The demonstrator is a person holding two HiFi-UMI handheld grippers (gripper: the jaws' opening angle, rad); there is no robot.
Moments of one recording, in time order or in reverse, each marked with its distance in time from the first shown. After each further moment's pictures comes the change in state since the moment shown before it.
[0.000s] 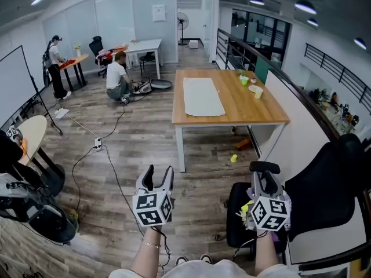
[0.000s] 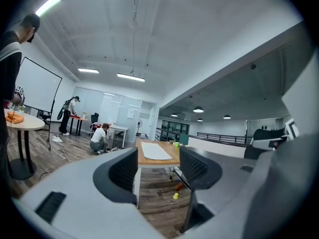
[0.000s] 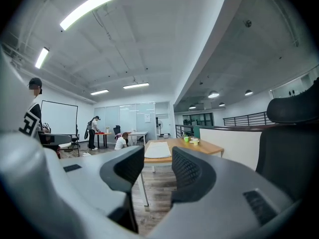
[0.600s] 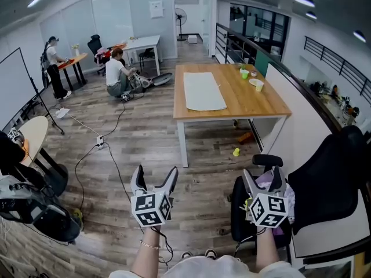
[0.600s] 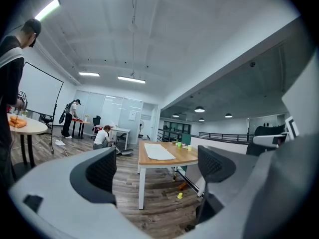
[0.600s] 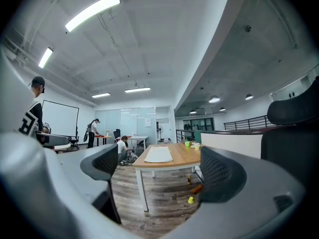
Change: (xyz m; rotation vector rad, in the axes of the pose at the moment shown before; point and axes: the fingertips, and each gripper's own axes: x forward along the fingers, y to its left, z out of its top) left arm -0.019 0.018 0.000 0.027 -0.015 0.024; right arm -0.005 0.020 0.002 -0.019 -0.063 0.004
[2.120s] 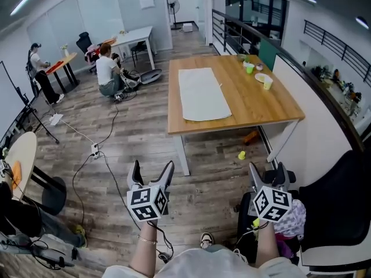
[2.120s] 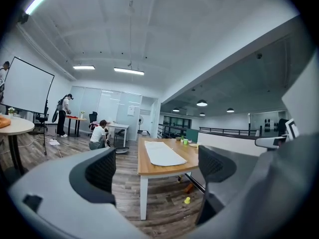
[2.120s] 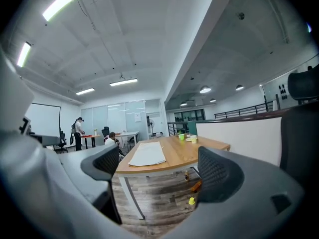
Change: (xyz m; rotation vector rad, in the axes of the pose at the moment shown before) left arm 0.256 0.051 -0.001 0.014 0.067 -0.010; right arm 0.242 -0.056 -0.034 0.088 0.076 -0.109
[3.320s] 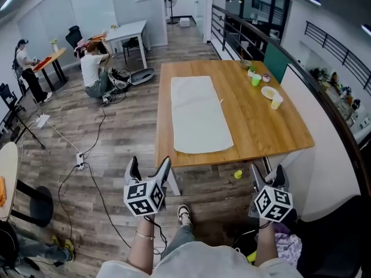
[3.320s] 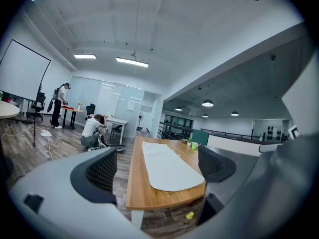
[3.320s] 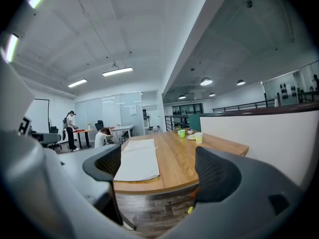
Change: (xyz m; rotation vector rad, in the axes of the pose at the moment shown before) left arm 0.291 0.035 -0.002 -0.071 0.025 -0.001; right arm 0.276 -0.044 -0.007 -0.001 0.090 -0.031
